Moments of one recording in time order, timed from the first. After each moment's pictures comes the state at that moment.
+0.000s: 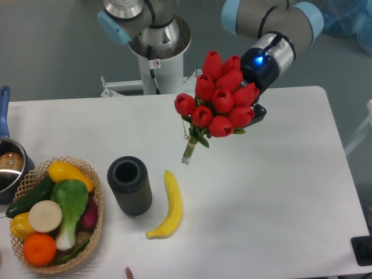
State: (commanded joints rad) arm 2.81 -1.74 -1.76 -0.96 0.05 1.24
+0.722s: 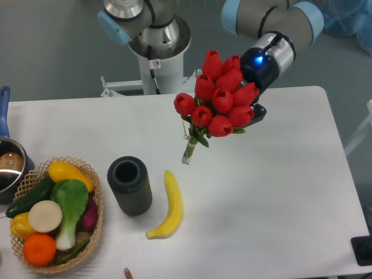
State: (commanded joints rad) arm 2.81 -1.73 -1.76 -0.96 0.06 1.24
